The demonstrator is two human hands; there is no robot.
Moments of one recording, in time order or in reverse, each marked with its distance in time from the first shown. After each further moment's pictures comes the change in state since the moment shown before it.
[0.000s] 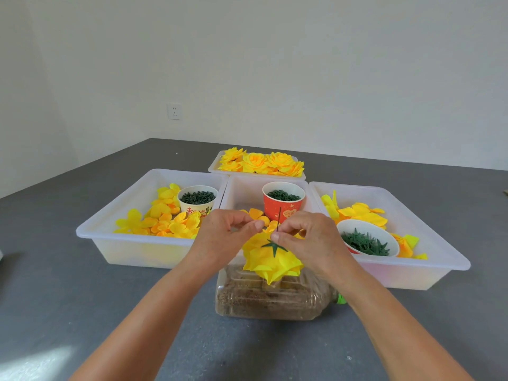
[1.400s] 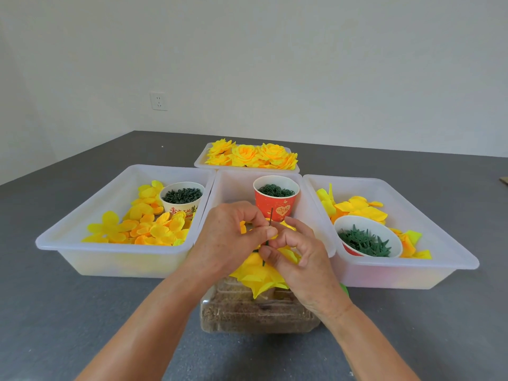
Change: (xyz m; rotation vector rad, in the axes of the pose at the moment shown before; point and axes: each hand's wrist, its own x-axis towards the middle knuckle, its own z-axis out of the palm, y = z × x) left_hand 0.017 0.009 0.022 0.050 -0.042 0.136; right_hand -0.014 0.029 0.031 0.364 0.051 0.121
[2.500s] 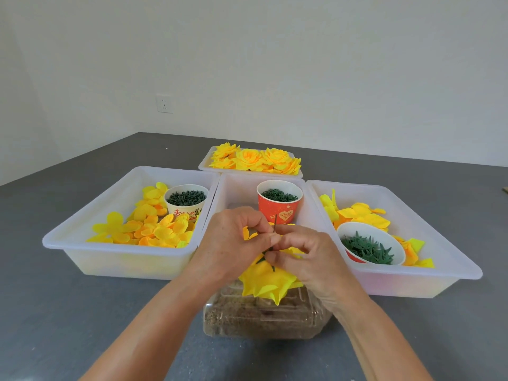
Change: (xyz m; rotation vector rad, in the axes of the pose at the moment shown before) left_hand -0.006 0.006 -0.003 -0.016 0.011 -0.006; right_hand 0.011 -0.016 -0.011 0.105 -0.103 -0.048
